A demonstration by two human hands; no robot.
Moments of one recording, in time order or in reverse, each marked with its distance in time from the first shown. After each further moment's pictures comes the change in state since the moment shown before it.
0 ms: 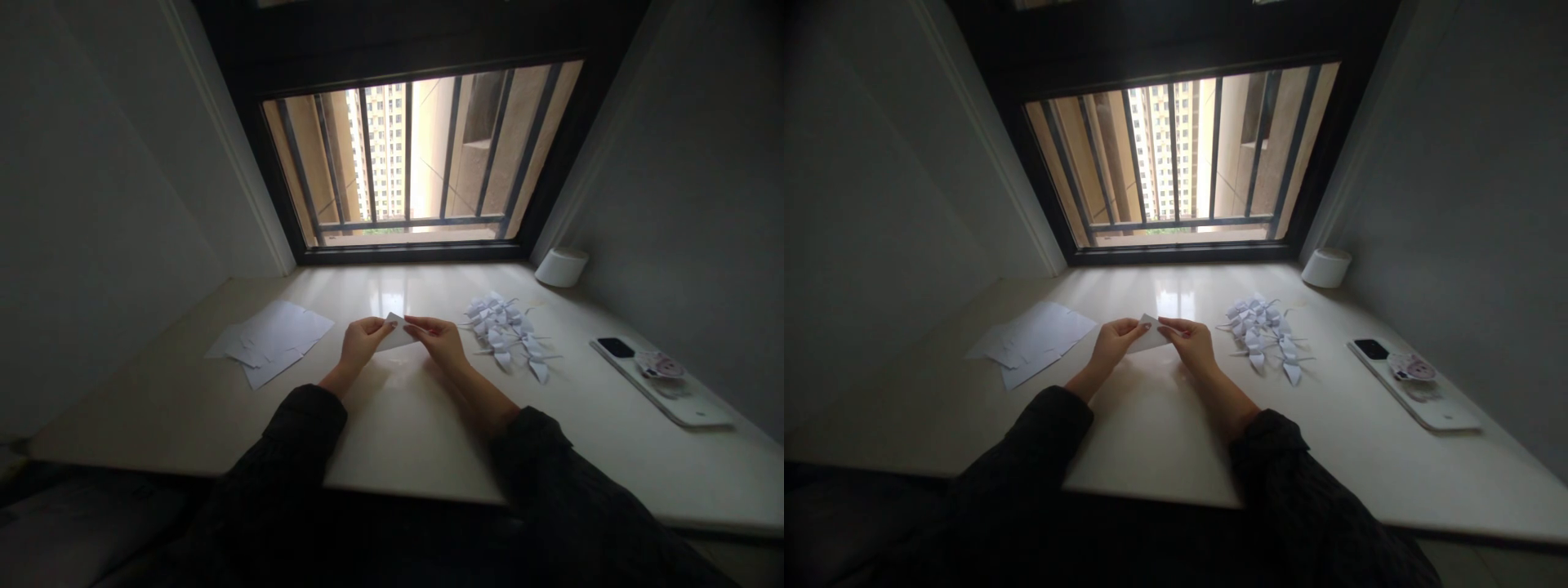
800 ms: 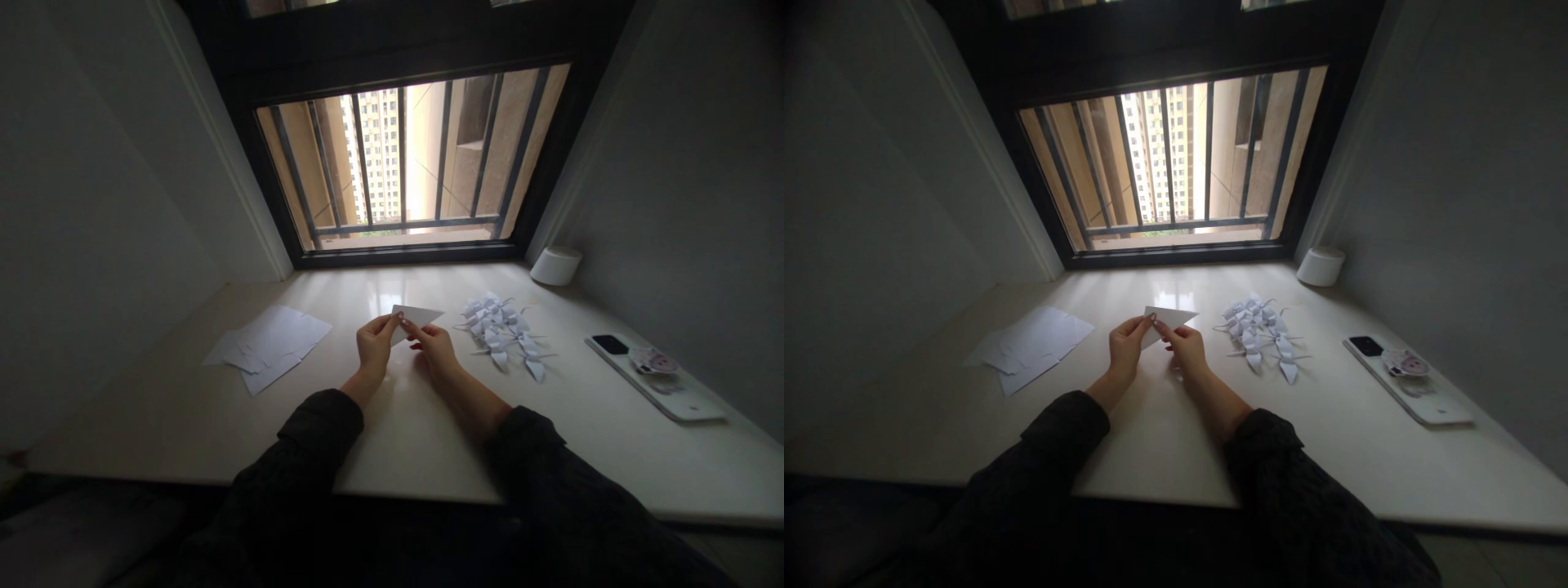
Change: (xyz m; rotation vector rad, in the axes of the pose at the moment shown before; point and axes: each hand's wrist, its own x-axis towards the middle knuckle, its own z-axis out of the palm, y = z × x) left_hand -0.005 0.013 0.046 -0.313 0.246 0.010; right_hand -0.002 -0.003 0.013 0.189 0.146 0.242
